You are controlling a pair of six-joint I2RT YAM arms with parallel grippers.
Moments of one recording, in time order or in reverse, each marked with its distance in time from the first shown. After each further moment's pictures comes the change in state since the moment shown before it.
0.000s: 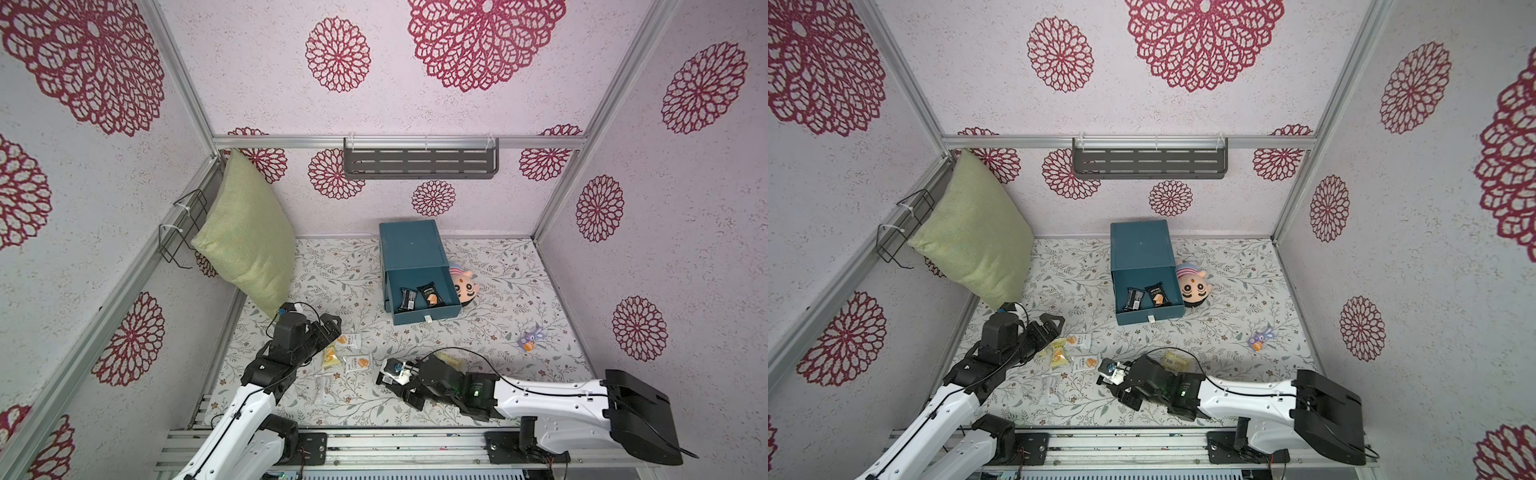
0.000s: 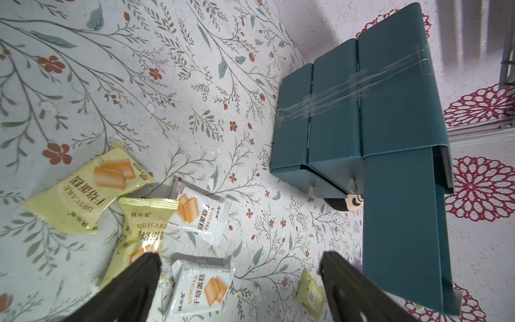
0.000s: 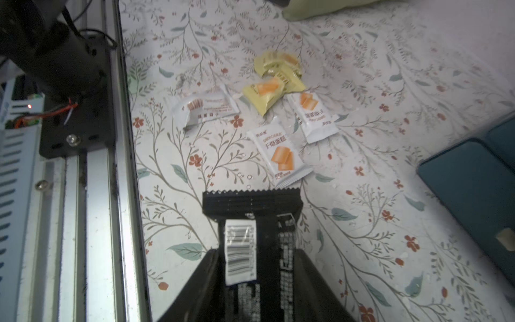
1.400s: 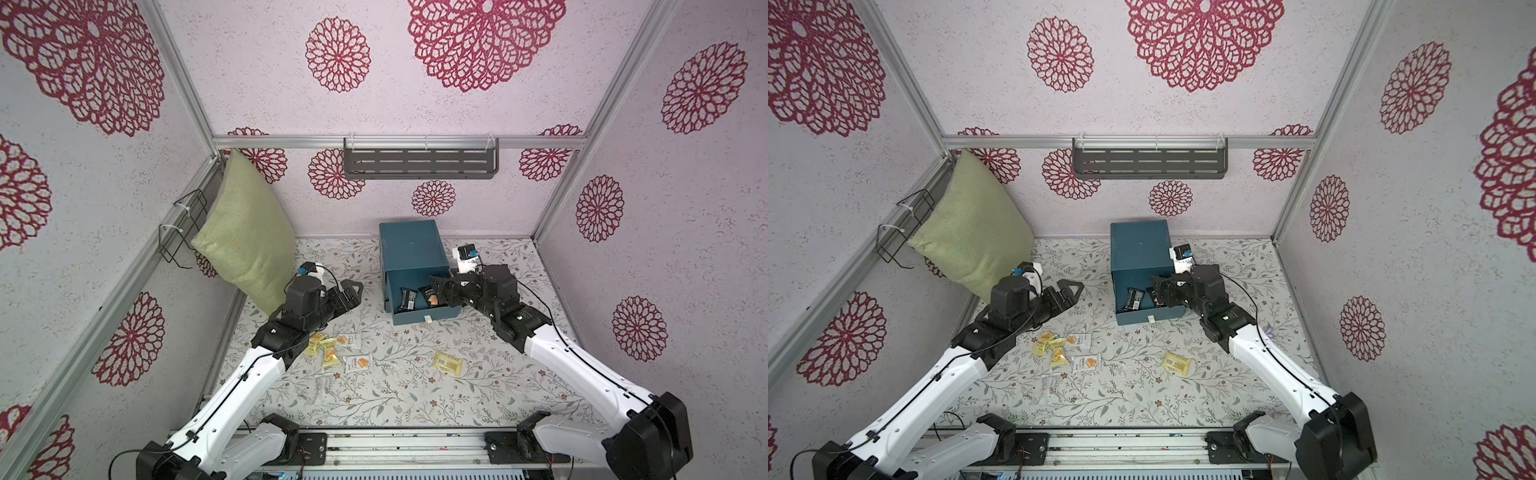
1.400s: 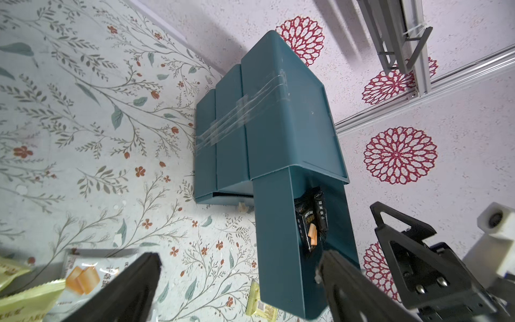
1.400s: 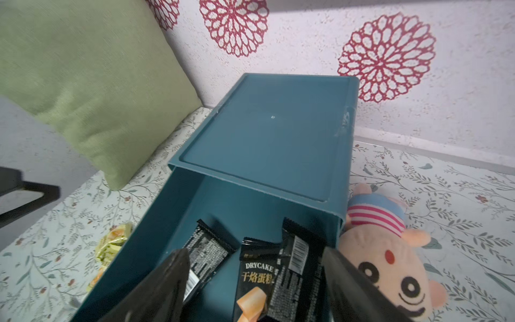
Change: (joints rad) left arm -0.123 0.290 0.384 0.056 0.031 0.093; right arm -0.718 -0.038 0.360 -0.164 -0.177 0.219
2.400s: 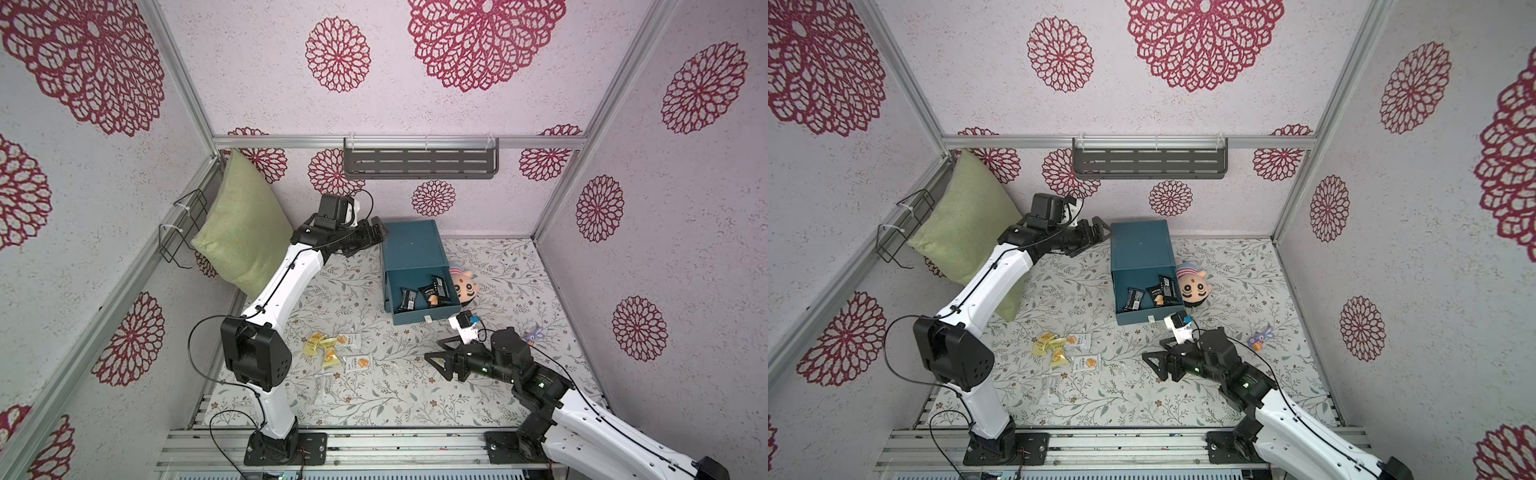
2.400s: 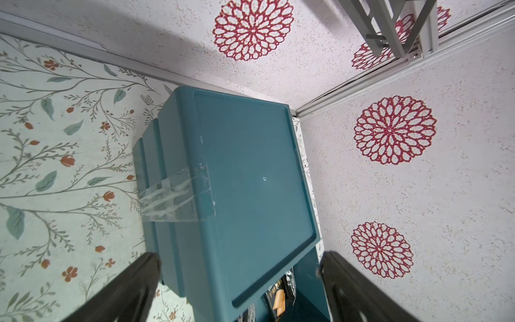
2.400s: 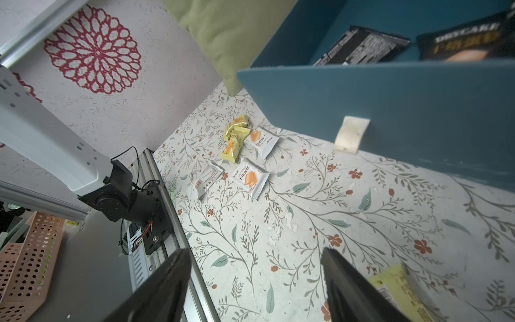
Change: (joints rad) left arm 0.081 0.799 0.993 -0.367 0.287 0.216; right arm 0.242 -0.441 -0.488 -0.030 -0.226 0.234
